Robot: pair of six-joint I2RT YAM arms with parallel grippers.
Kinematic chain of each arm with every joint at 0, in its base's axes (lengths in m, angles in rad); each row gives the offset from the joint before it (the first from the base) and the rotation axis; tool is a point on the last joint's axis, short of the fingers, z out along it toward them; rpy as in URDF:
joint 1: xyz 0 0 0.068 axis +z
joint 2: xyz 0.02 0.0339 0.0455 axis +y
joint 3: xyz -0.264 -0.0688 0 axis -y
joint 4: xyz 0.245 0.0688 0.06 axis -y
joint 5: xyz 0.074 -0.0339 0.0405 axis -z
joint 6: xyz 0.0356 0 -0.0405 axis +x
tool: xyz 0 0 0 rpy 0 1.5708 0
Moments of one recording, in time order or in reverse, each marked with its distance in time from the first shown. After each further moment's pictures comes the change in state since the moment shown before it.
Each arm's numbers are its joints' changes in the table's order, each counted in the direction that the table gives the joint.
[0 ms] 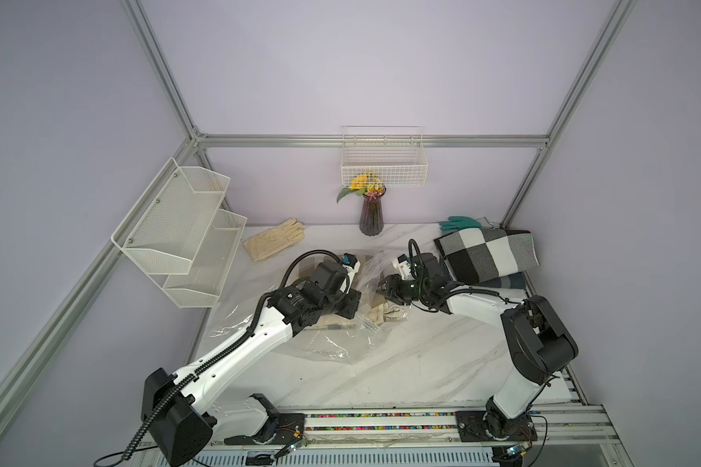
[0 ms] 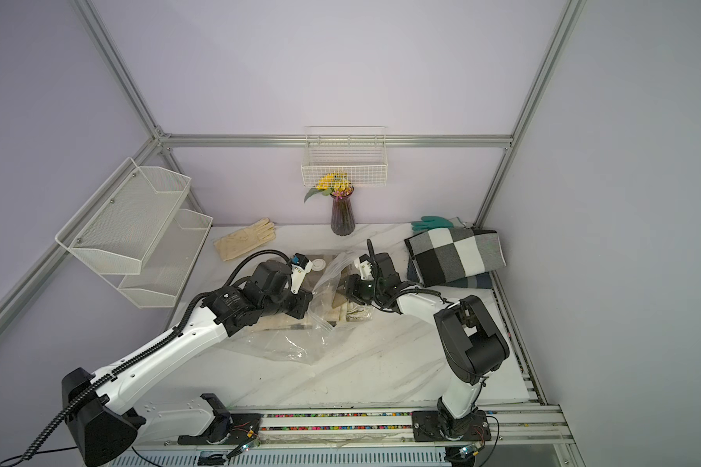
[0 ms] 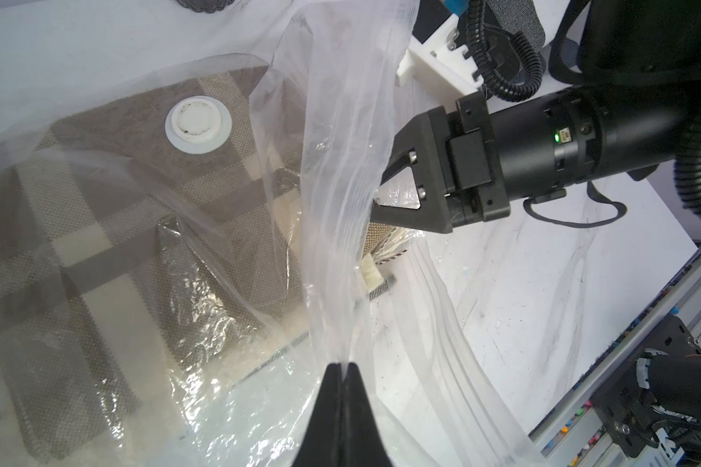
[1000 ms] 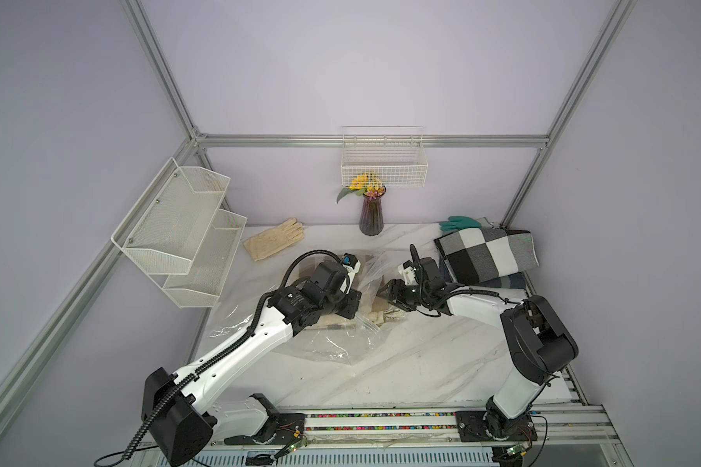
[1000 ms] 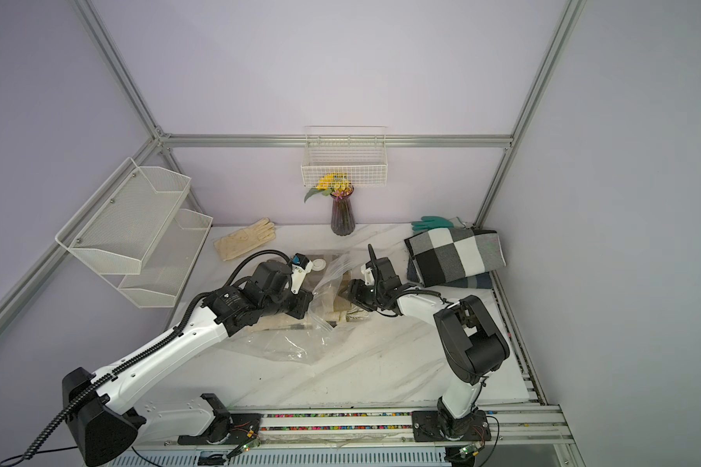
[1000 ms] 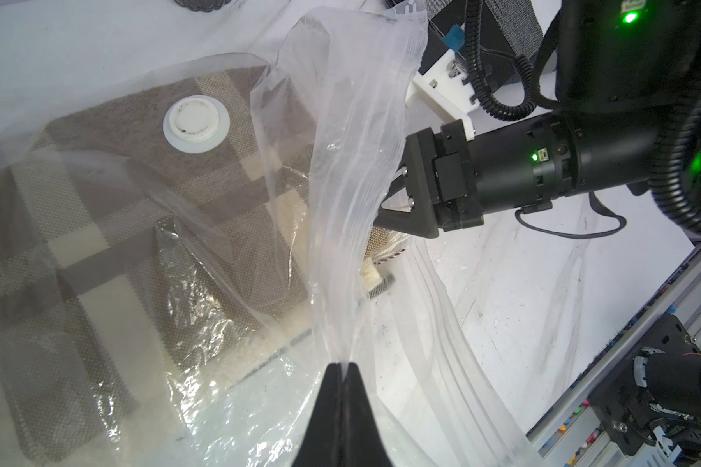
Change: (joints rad) left arm 0.000 0.002 0.000 0.002 0.008 0.000; right arm -0.004 0.002 -0.021 -0.101 0.126 -0.006
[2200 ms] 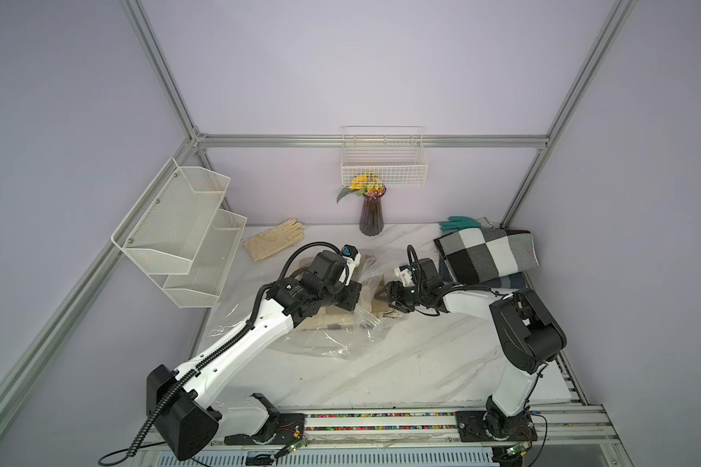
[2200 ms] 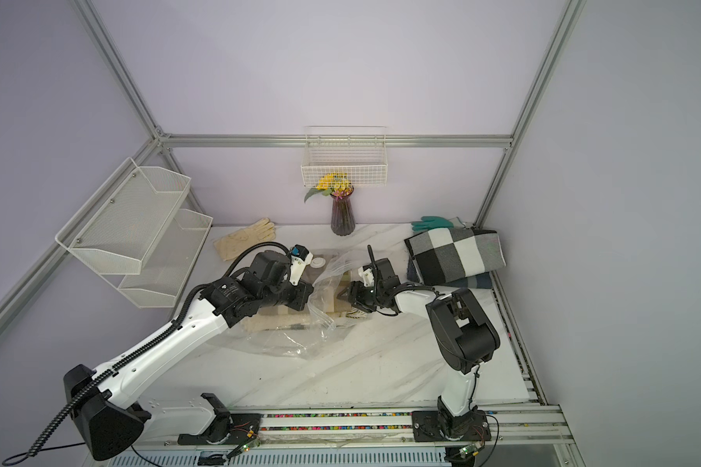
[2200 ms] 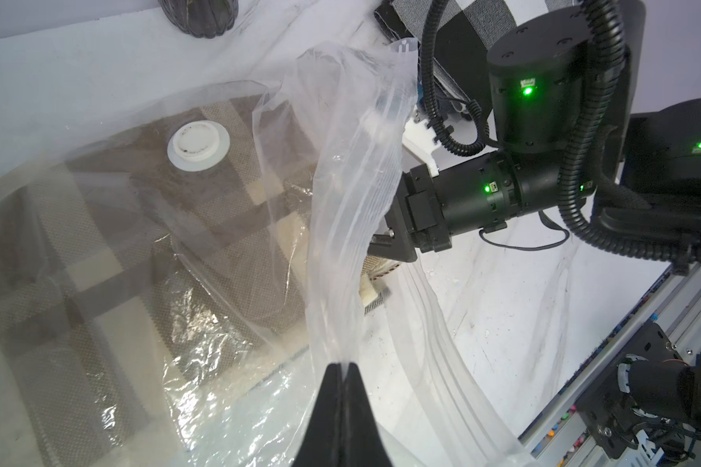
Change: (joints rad) left arm 0.025 0.034 0.074 -0.034 0.031 0.019; right arm -0.022 0.076 0.021 0.027 -0.108 -0.056
